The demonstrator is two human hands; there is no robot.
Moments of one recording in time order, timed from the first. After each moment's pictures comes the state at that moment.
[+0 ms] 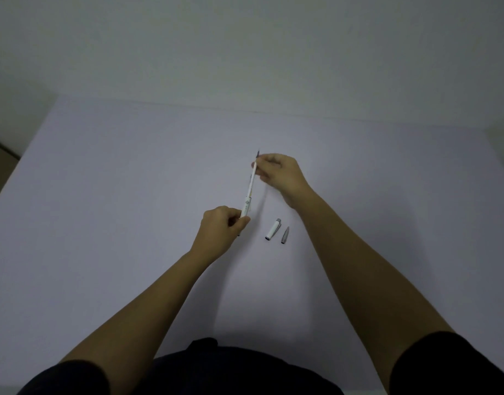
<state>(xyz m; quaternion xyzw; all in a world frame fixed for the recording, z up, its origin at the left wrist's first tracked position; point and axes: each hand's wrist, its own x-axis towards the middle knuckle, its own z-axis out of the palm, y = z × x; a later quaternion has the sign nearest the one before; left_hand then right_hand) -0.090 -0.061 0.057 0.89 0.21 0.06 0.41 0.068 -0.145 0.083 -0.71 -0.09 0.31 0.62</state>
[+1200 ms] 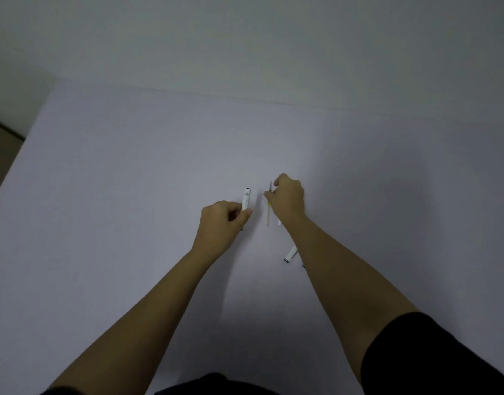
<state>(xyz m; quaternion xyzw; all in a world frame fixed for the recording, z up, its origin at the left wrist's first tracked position) -0.047 -0.009 0.031 0.86 0.28 0.06 0.43 0.095 -0.093 -0.016 -0.93 -0.13 0.19 0.28</state>
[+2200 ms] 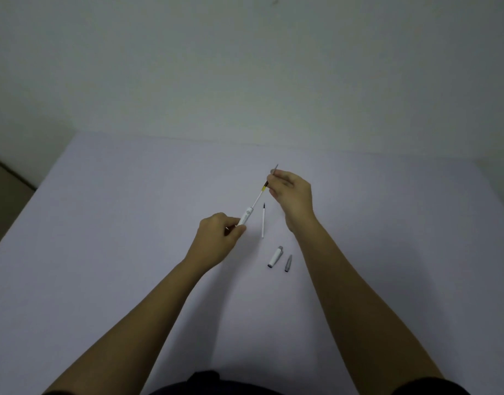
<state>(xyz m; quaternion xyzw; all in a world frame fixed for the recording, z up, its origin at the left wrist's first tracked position) -0.081 -0.041 0.096 0.91 0.20 0.07 0.37 0.060 -0.143 0.109 -0.67 -0.01 0.19 0.71</state>
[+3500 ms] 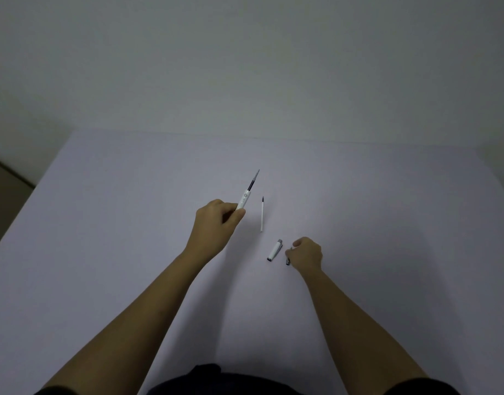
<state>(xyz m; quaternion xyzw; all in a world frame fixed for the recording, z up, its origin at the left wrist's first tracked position) -0.076 -0.045 0.104 0.90 0.21 0.13 0.35 0.025 -0.223 -0.013 -0.93 0.03 0.21 0.29</state>
